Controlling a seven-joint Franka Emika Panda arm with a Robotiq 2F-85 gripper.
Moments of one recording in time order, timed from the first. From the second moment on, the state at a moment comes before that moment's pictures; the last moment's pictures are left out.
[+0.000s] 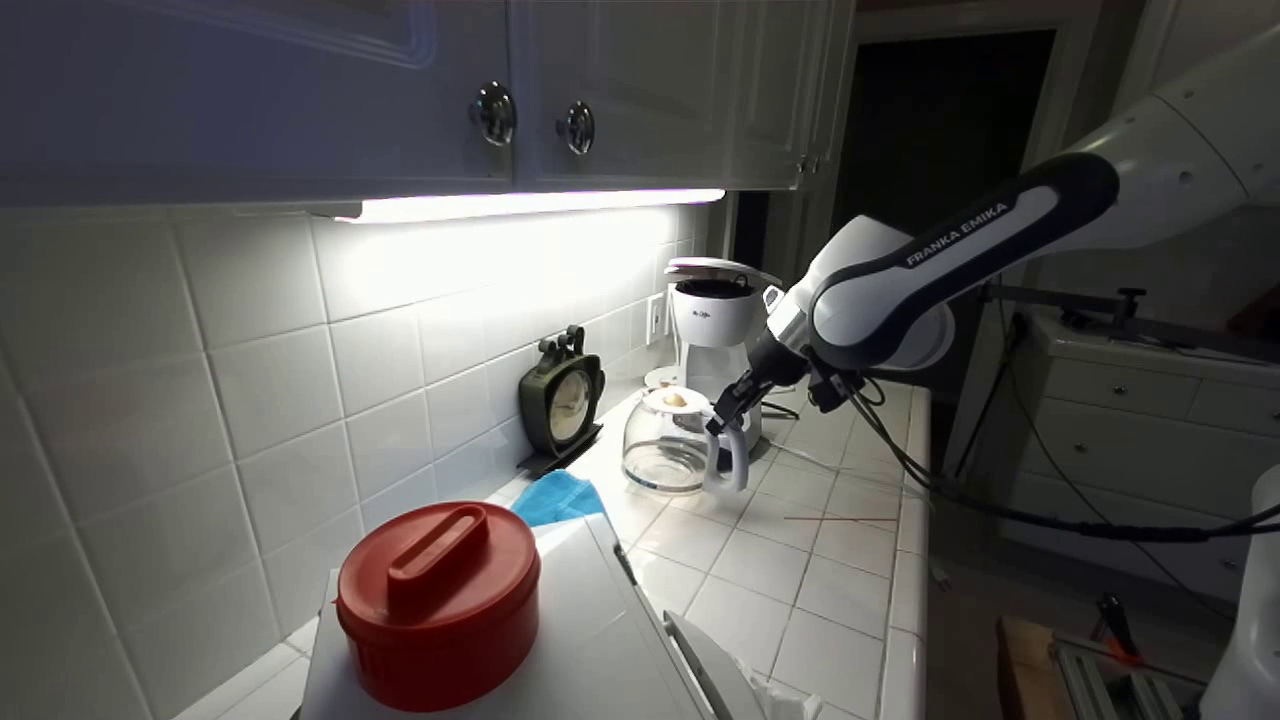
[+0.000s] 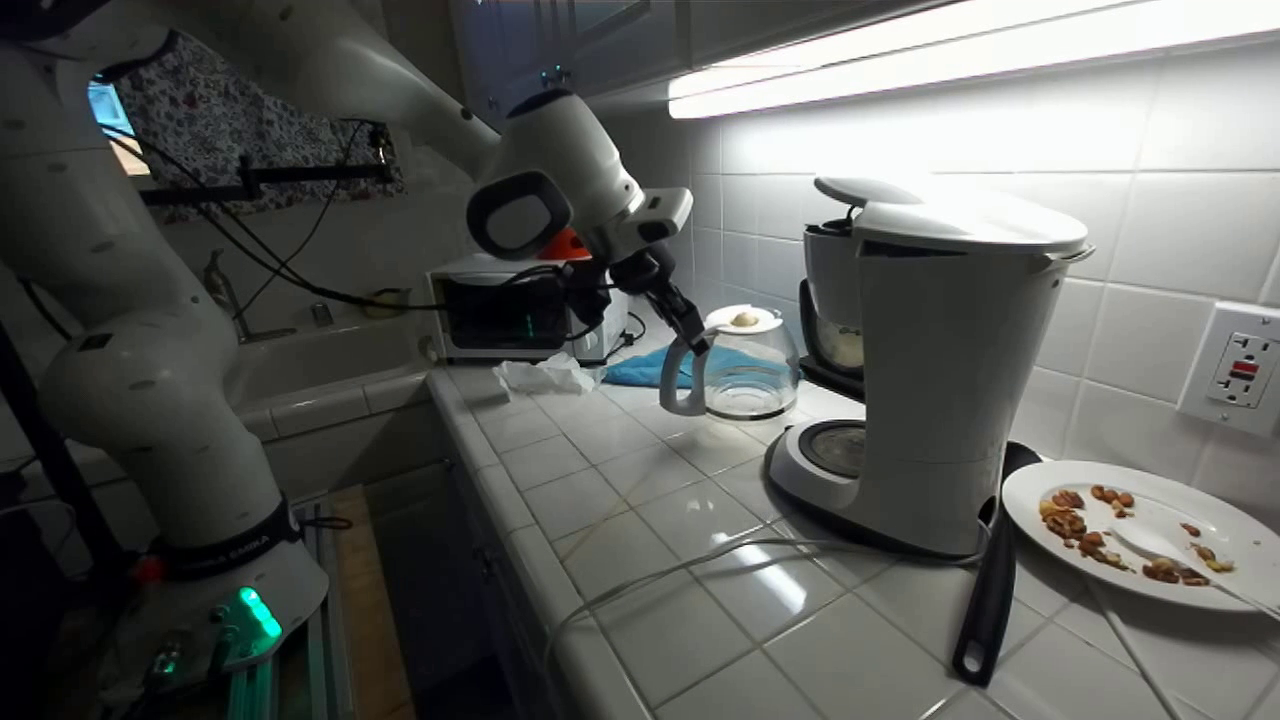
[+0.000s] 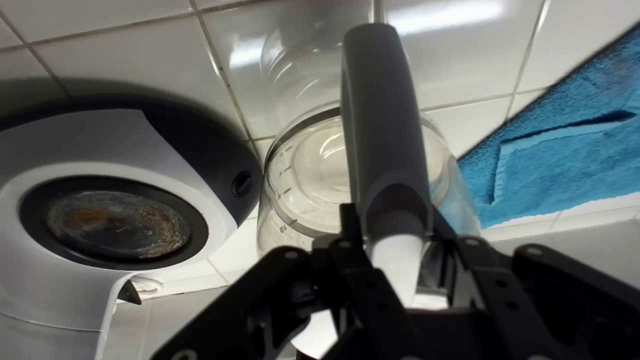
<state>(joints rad) -0.12 -0.13 -0.15 -2.46 0.29 2.88 -0.30</state>
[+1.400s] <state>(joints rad) -0.20 -0.22 -0.16 -2.52 0.12 2.94 -0.05</state>
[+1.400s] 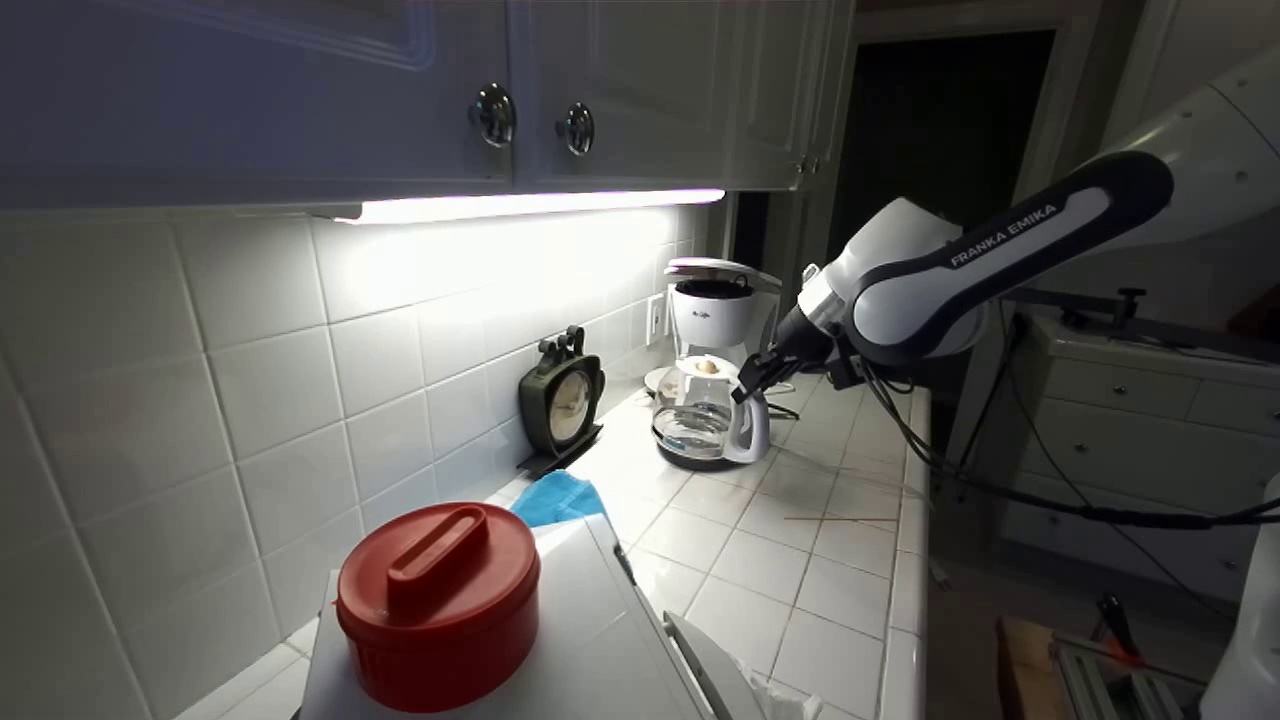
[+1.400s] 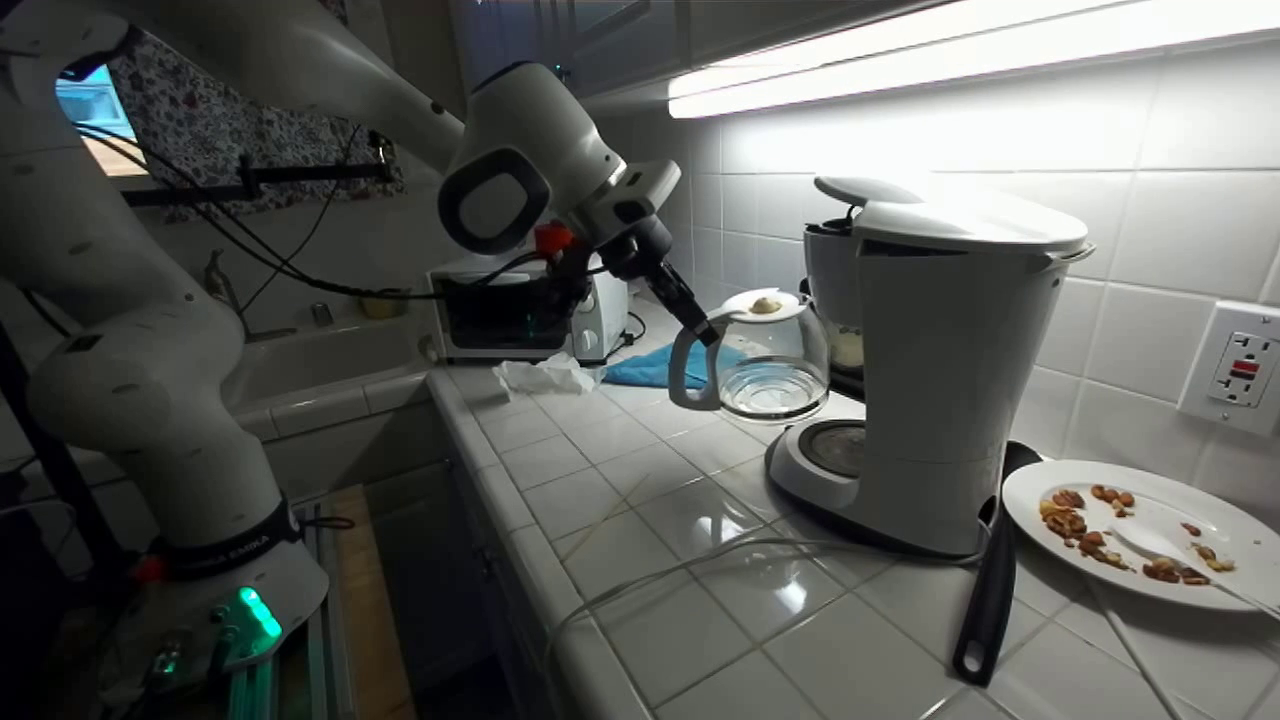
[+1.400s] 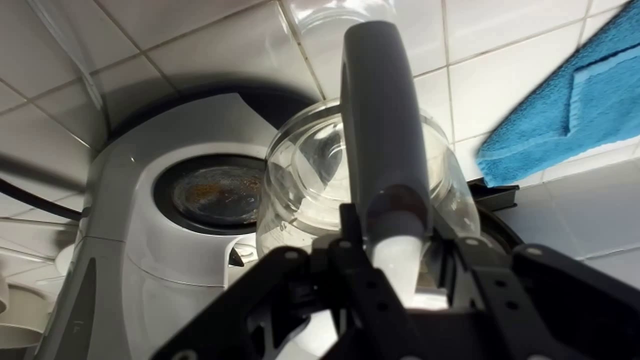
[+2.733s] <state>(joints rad) -0.23 -0.21 -0.23 -2.44 0.08 2.76 -0.06</state>
